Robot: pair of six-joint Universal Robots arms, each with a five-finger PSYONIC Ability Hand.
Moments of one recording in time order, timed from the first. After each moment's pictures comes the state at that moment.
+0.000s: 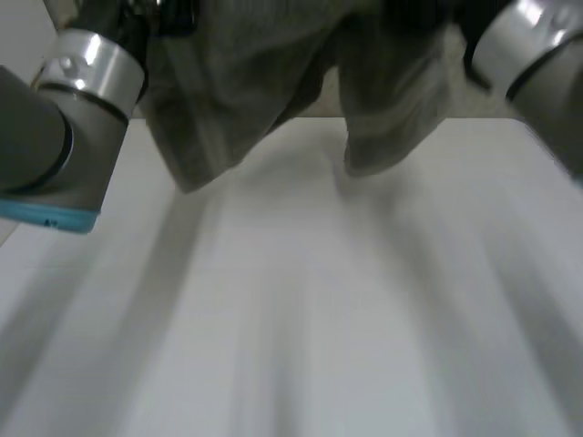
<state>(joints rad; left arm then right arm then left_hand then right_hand) 4.28 -1.84 -1.28 3.63 -1.44 3.28 1.96 -1.24 1.01 -0.10 1.17 2.91 1.32 1.34 0.22 0.23 1.17 1.32 1.29 0.21 0.23 1.17</state>
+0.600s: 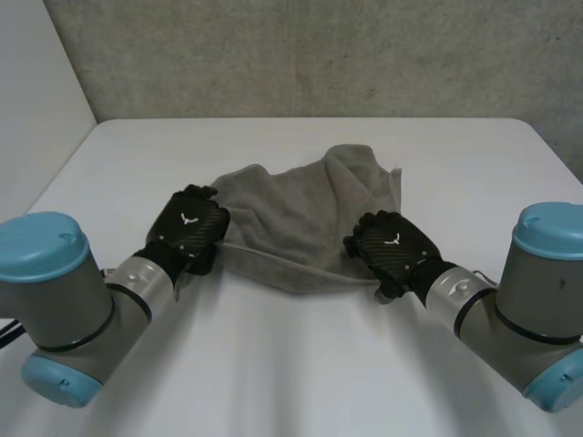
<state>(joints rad) 4.33 -1.96 -1.79 3.57 -1.34 3.48 1.95 -1.13 1.71 -0.24 1.17 2.67 1.32 1.34 0.22 0.23 1.18 0.58 0.60 0.21 0.23 0.38</state>
